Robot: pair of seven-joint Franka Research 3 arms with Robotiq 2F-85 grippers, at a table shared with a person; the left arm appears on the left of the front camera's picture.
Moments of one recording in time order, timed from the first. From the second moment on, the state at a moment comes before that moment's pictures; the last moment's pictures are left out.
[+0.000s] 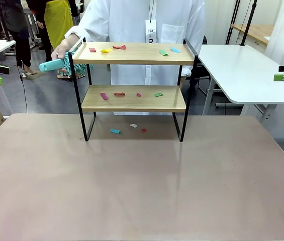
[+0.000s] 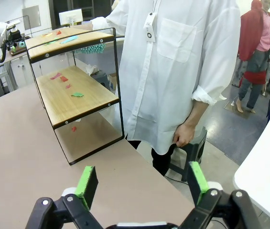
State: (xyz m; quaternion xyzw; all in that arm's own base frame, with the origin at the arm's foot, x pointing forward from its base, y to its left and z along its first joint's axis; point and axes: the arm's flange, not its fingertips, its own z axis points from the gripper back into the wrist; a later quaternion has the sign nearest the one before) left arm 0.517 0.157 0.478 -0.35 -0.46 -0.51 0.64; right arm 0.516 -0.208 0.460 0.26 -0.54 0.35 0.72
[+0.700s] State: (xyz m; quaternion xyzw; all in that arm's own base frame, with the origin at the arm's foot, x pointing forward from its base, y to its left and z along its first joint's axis) left arm 0.513 0.156 0.519 -0.34 -0.46 -0.50 0.65; right arm 0.516 -0.208 0.460 0.26 -0.54 0.35 0.72
